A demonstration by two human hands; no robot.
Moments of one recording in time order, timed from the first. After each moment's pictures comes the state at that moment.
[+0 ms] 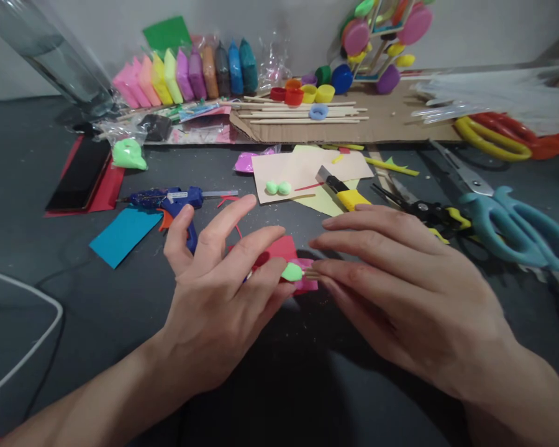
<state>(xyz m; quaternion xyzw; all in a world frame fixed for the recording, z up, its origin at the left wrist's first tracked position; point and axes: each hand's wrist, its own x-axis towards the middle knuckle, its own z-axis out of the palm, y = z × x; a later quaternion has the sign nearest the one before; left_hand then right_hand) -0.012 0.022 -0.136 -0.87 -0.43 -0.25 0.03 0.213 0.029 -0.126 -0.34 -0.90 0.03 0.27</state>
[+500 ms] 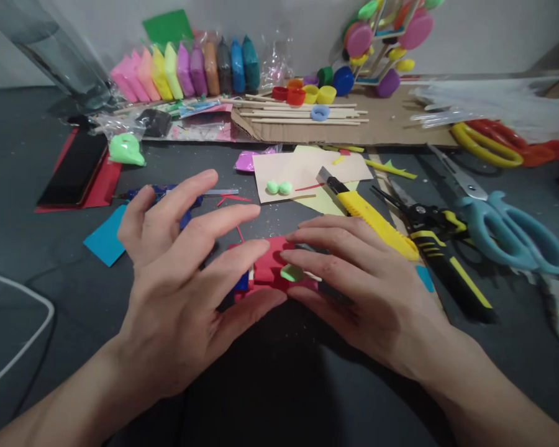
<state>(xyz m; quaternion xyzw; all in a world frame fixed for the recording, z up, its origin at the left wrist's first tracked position) -0.036 0.026 -0.117 -0.85 -0.46 -0.24 0.01 0.197 0.033 -0.141 -0.35 -0.88 0.13 0.30</state>
